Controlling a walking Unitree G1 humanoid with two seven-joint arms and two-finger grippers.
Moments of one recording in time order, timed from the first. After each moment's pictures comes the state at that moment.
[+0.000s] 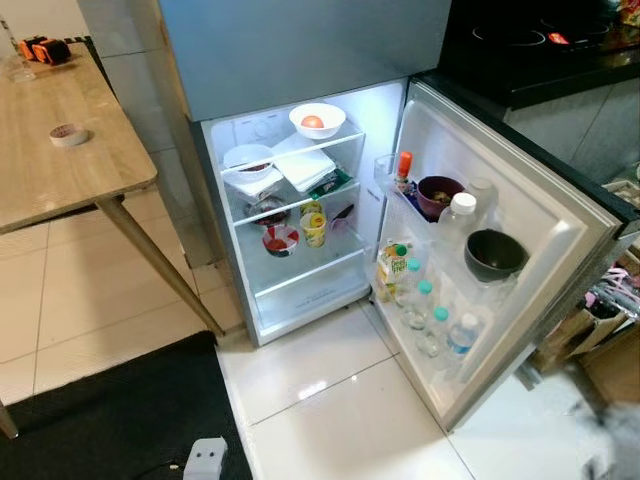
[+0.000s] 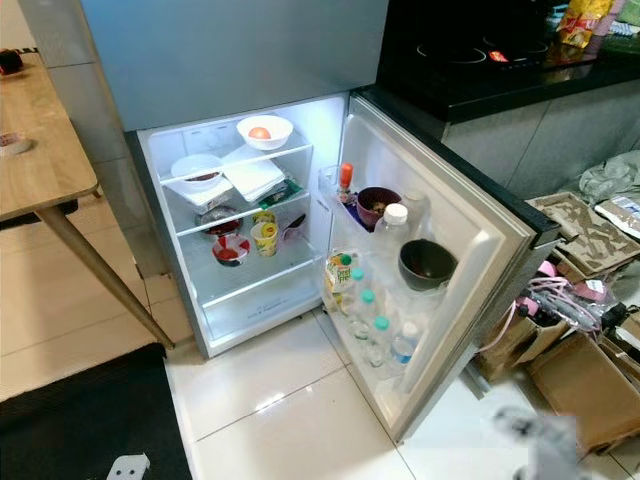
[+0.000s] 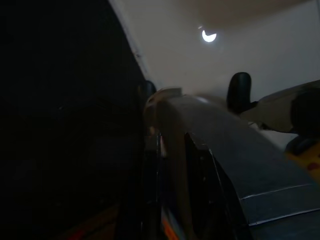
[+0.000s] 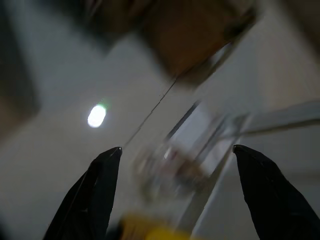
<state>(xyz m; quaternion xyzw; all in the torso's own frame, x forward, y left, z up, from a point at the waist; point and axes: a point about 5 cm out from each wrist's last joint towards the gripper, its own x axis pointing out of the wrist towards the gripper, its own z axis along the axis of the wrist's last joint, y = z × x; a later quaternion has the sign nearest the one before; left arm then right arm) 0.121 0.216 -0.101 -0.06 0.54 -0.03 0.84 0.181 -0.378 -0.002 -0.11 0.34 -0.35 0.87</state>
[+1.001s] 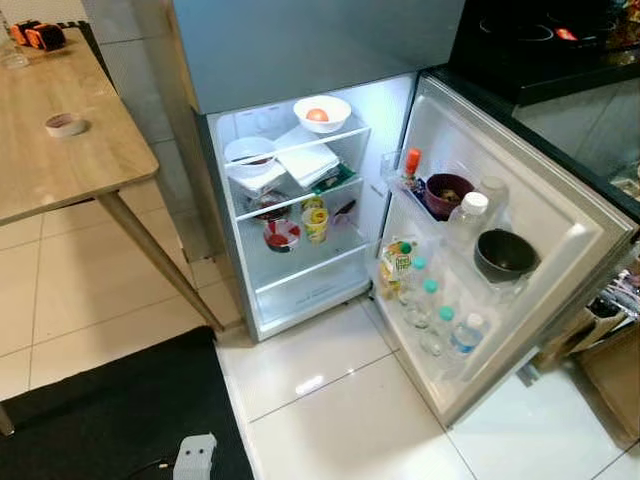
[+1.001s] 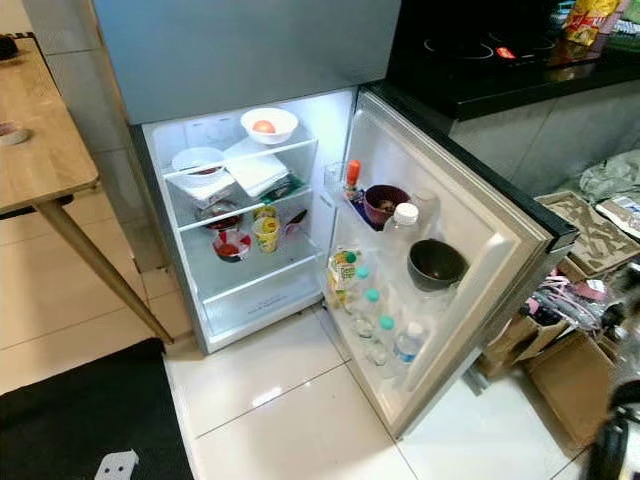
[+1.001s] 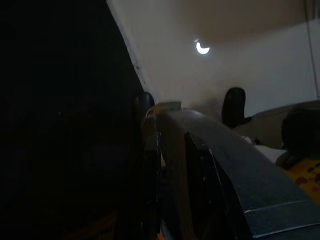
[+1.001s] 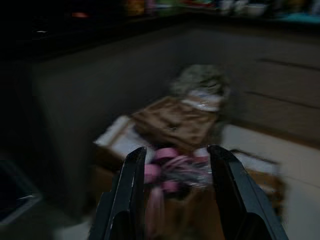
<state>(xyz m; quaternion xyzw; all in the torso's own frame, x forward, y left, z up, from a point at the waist) 0.129 0.219 -0.098 -0.08 0.51 -0.02 0.85 0.293 -0.408 0.167 0.02 -0.03 -0.31 0.95</state>
